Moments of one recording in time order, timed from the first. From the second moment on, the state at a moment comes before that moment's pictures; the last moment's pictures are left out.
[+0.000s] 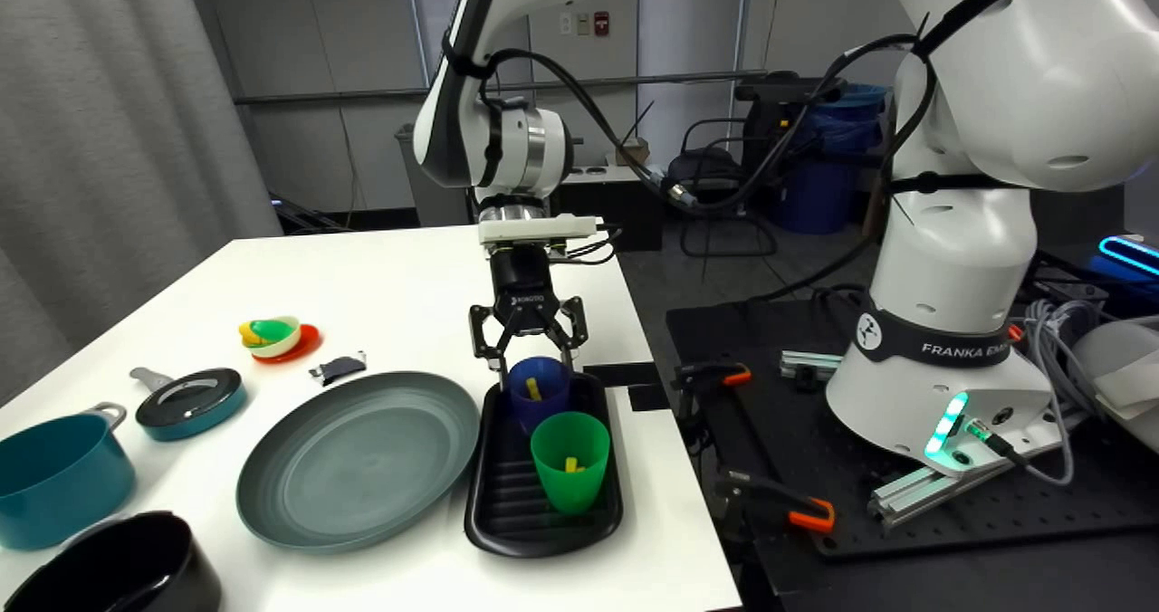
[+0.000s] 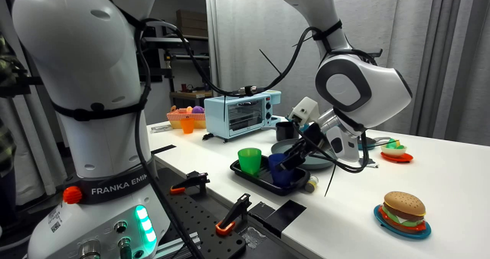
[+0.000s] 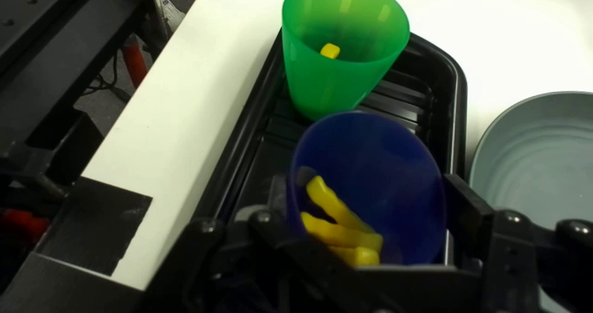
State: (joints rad) arm -0.28 0.47 -0.22 -2.25 0.78 1.95 0.12
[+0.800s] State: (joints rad) arm -0.28 0.44 -0.22 -2.25 0.78 1.94 0.12
